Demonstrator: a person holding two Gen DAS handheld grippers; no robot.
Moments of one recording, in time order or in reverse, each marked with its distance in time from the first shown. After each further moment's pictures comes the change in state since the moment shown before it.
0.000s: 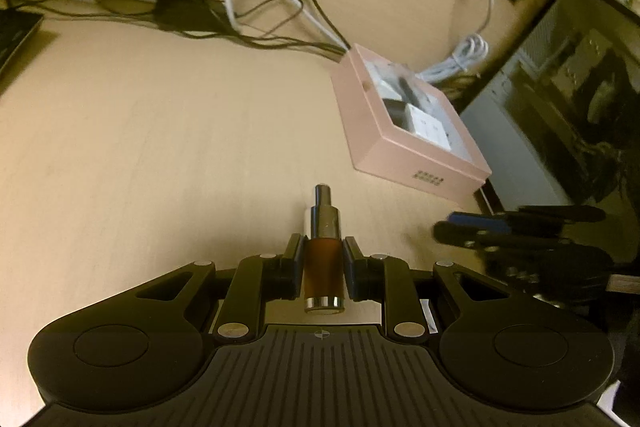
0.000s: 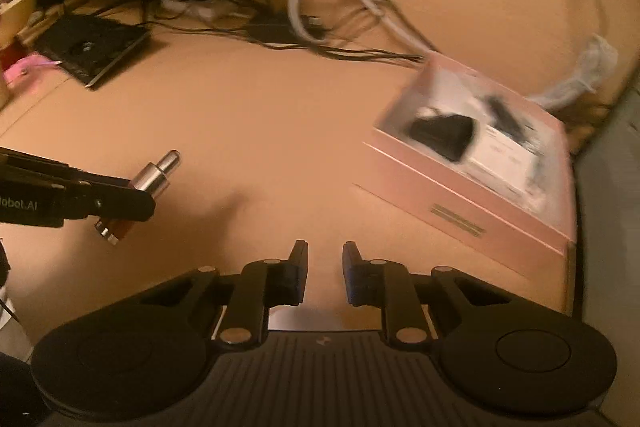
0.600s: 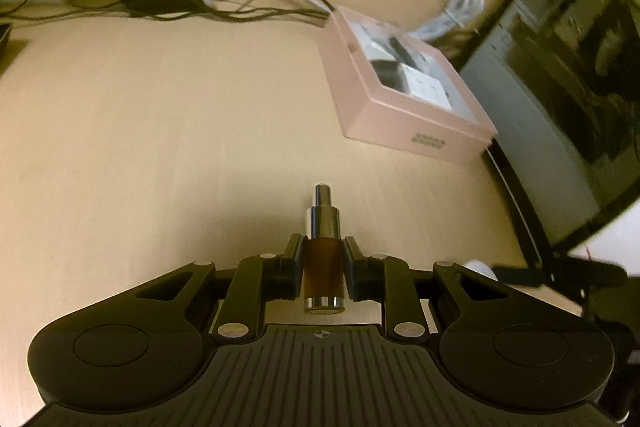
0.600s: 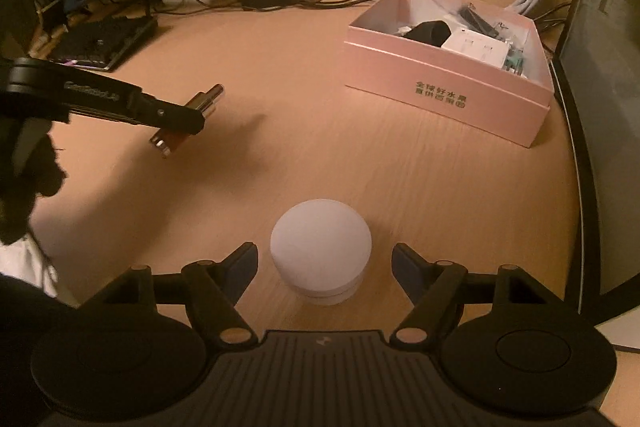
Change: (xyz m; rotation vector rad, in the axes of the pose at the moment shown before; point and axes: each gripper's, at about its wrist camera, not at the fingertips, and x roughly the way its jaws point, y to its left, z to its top) left arm 0.022 -0.020 -0.002 0.096 0.093 0.030; right arm -0.024 -0.024 -0.079 0.125 0.038 0.091
